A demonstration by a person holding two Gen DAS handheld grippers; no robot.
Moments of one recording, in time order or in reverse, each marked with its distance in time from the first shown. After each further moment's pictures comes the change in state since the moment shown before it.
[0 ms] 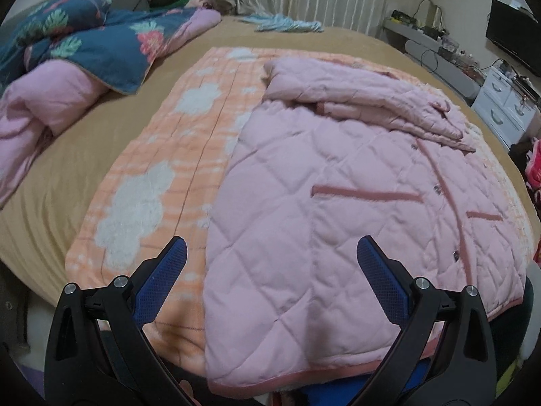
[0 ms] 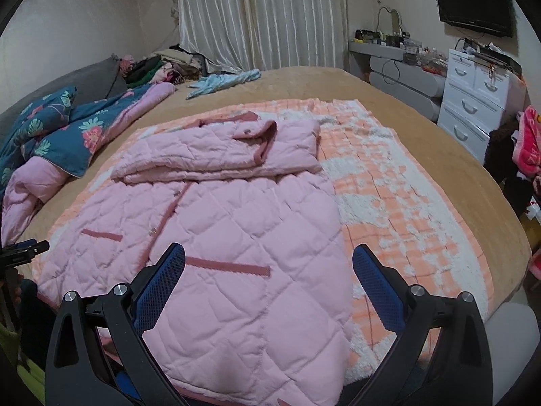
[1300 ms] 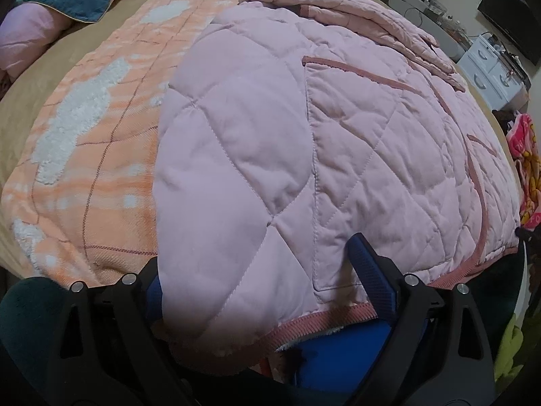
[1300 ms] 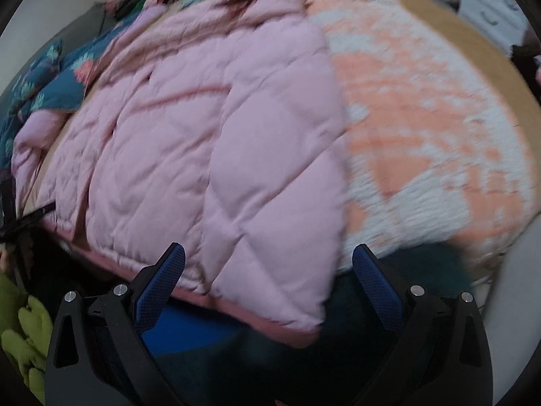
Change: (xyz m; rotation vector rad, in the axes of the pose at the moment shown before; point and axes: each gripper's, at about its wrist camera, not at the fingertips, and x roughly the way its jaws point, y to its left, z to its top) left arm 0.045 0.007 -0.063 0.008 0.238 -0.147; right arm 0.046 -0.046 -0.110 0.057 0.448 0.105
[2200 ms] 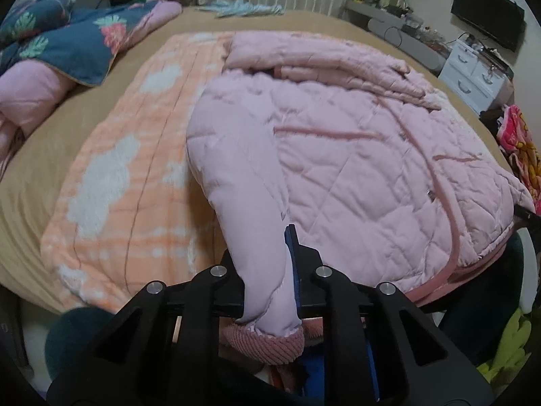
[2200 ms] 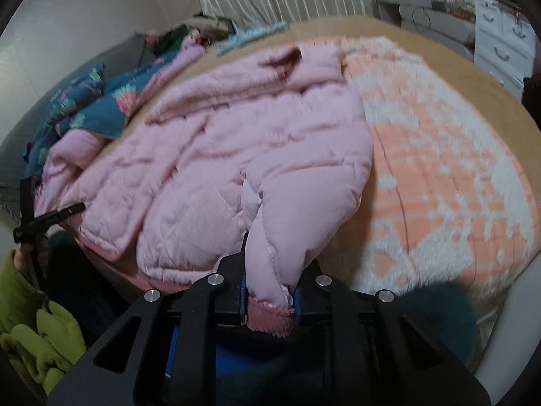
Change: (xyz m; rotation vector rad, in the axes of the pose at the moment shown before) left arm -0.057 -0.028 0.016 0.108 -0.192 0.031; right arm -0.062 0.019 0.003 -0.059 -0.274 0.130
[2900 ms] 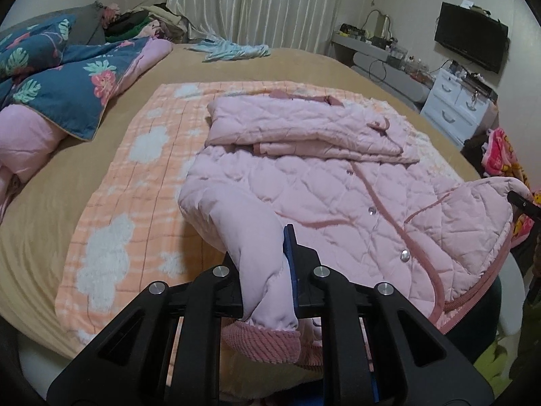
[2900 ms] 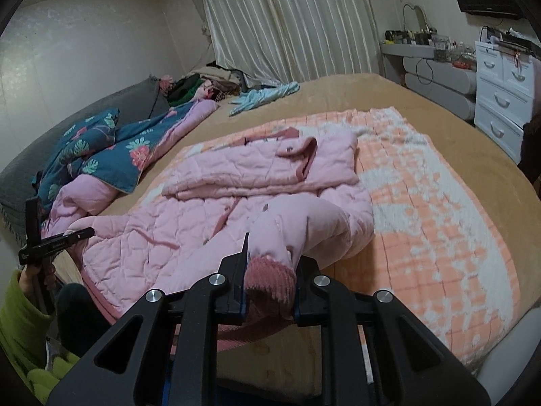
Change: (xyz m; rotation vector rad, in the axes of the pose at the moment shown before) left arm -0.035 -0.020 0.070 0.013 -0.152 -0.046; right arm -0.033 0.032 0.084 -0.045 -0.233 0.007
